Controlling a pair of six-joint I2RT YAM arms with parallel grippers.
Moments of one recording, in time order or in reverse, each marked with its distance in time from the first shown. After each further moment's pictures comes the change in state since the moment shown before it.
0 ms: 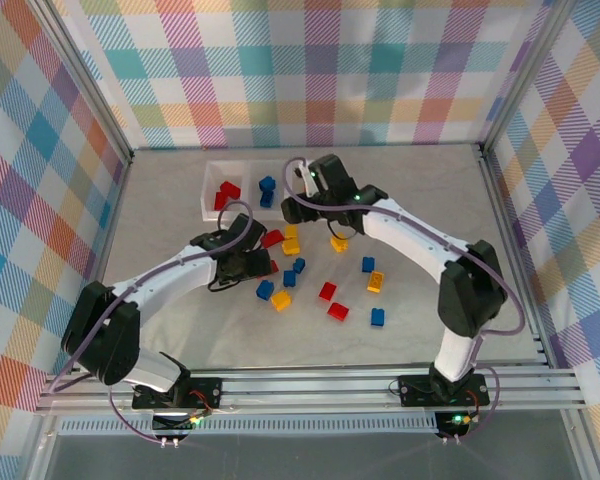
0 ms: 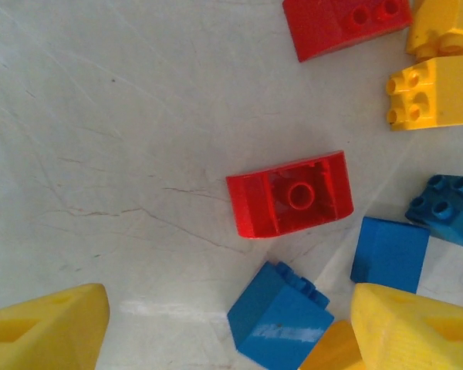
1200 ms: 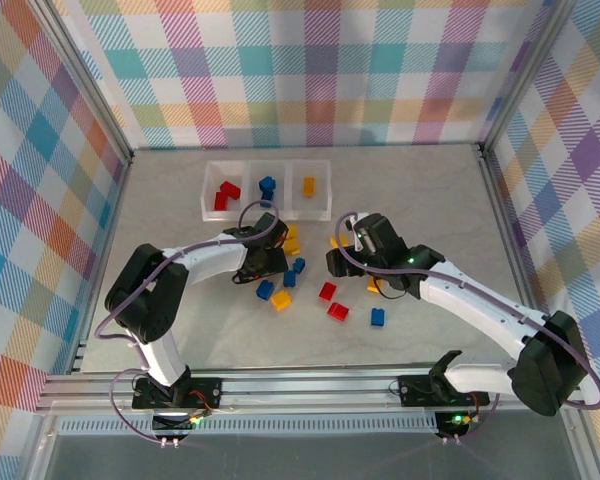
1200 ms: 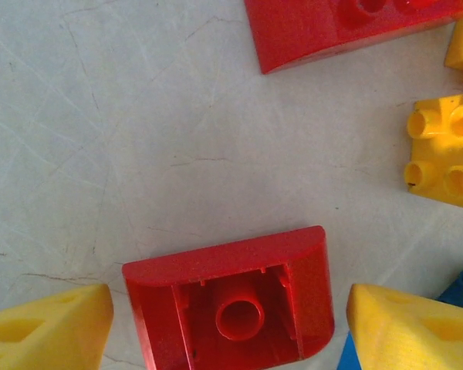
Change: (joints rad) left arm -0.030 0.291 0.106 0.117 -0.001 -0.058; right arm 0.029 -0.526 -0.573 -0.040 0.137 0.138
